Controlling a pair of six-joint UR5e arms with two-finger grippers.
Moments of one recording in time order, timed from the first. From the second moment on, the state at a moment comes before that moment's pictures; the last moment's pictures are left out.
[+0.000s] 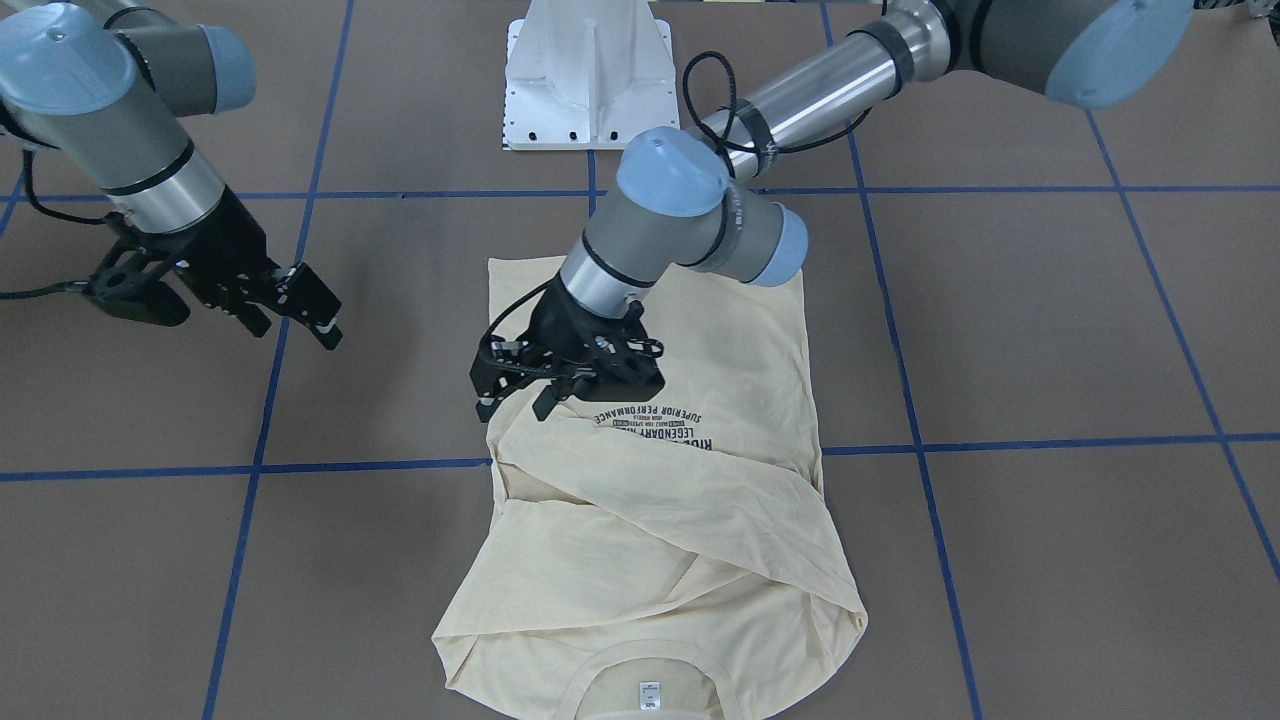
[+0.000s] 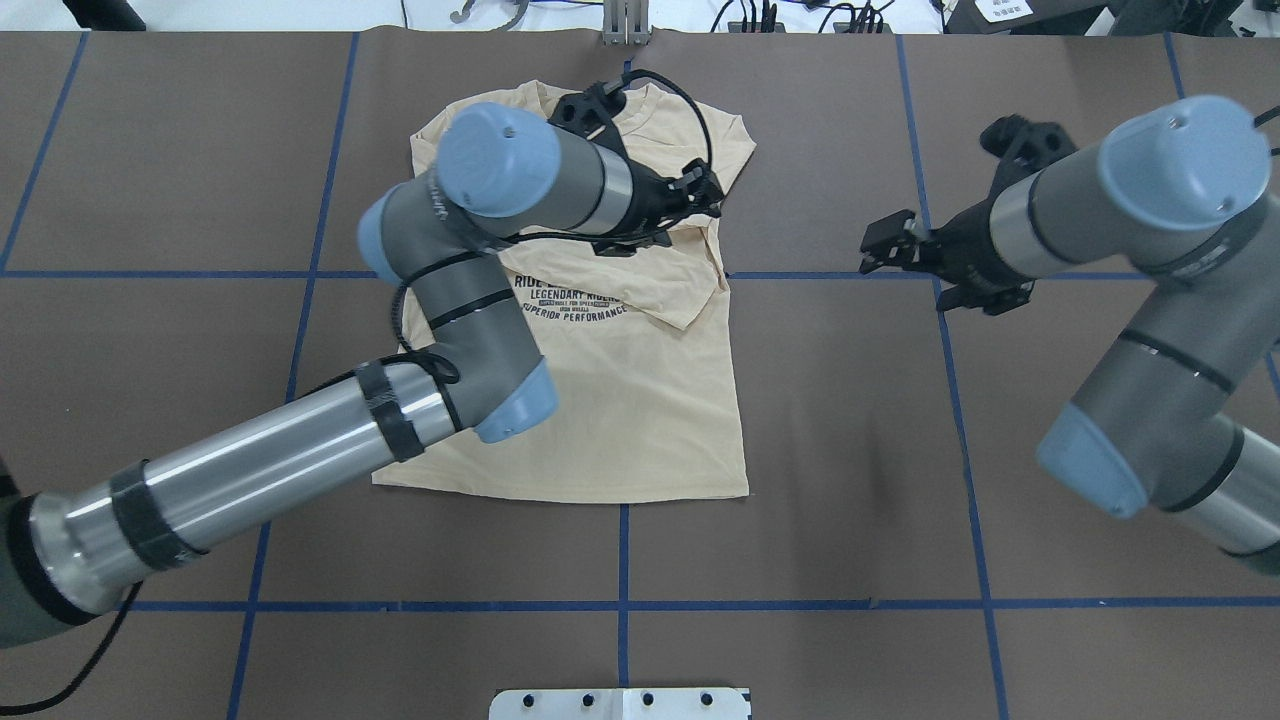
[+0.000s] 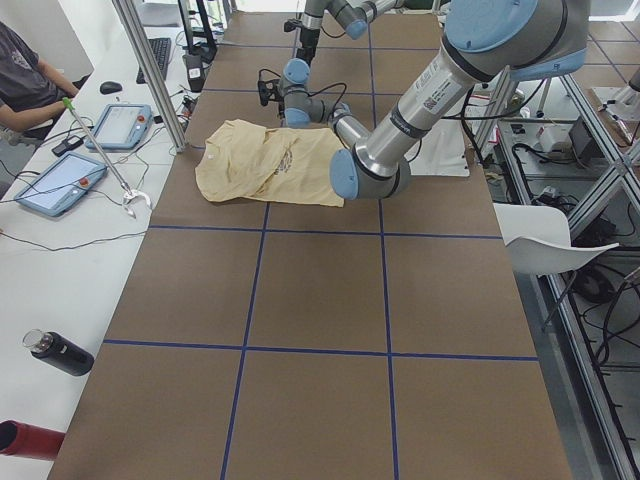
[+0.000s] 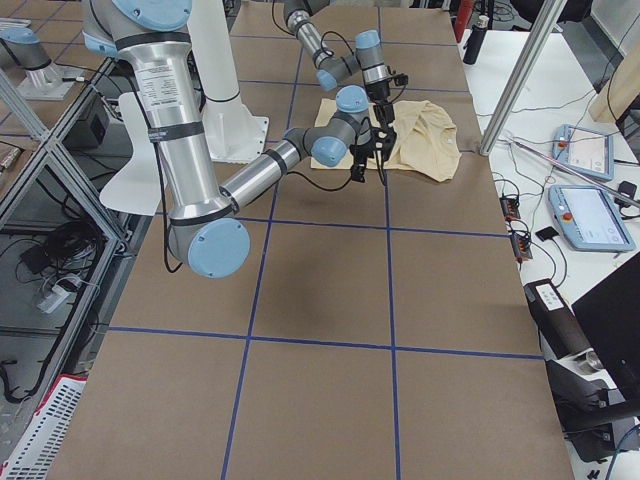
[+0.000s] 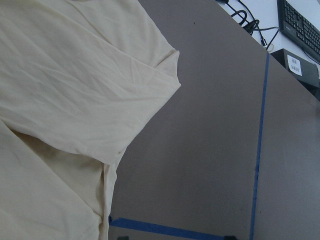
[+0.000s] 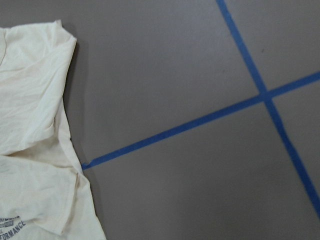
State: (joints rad) left arm -0.64 -2.46 -1.24 -2.41 -1.87 -1.65; right arm 0.76 -1.30 1.92 -1.25 1.96 1.52
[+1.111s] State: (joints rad) left arm -0.71 -2.23 -1.46 -2.40 -1.93 -1.50; right arm 0.25 -1.21 1.87 -1.29 1.44 2.03
